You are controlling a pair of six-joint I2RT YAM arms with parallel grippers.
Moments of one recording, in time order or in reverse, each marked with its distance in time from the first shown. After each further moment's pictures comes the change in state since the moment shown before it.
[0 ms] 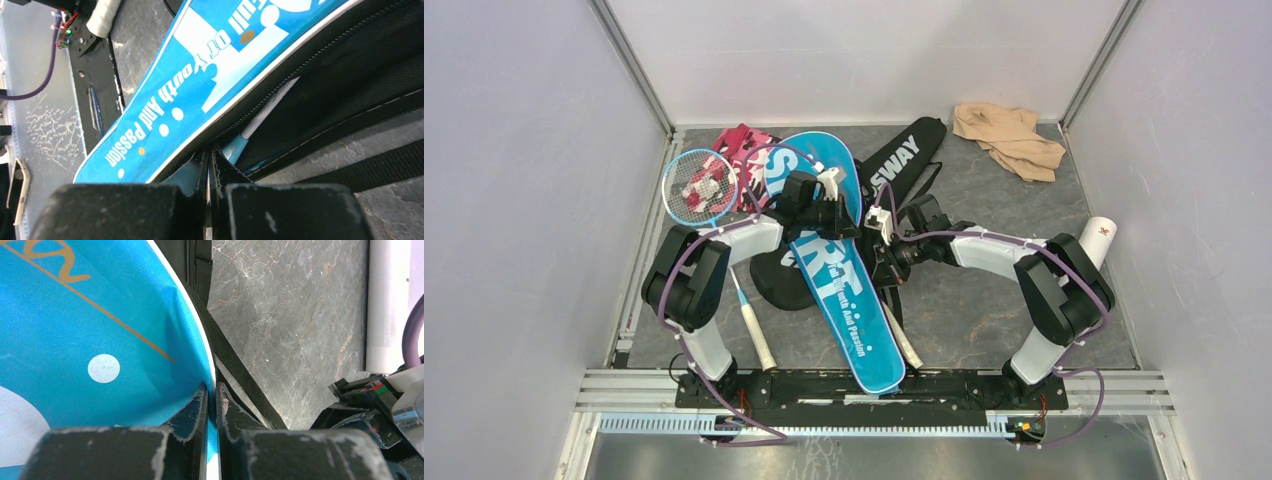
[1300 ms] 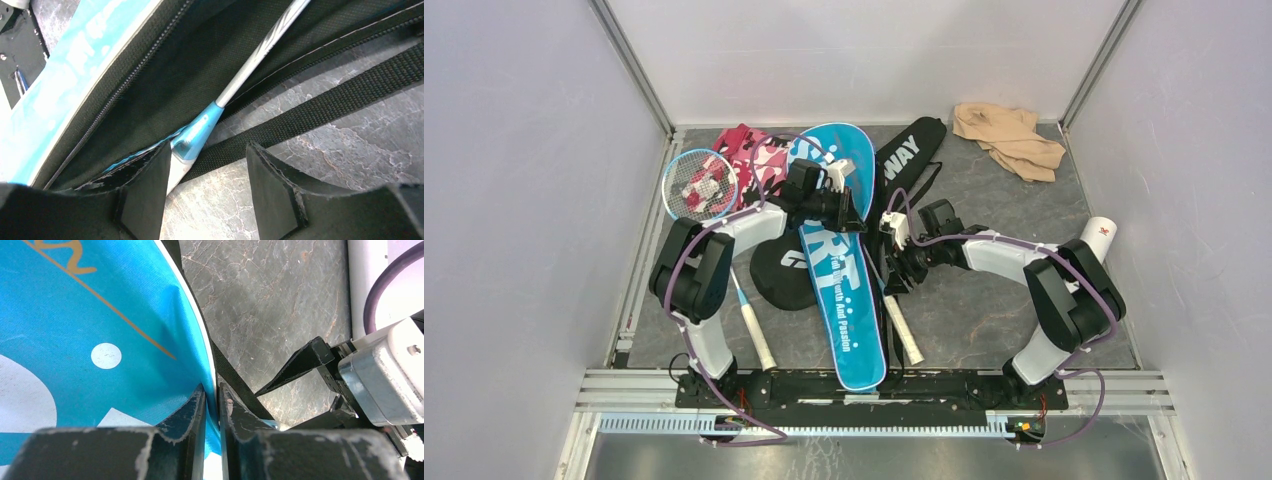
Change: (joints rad) left arm 0.012 0.065 0.137 -0.108 0.121 0.093; right arm -0.063 -0.053 -0.068 -0.060 0.166 -0.140
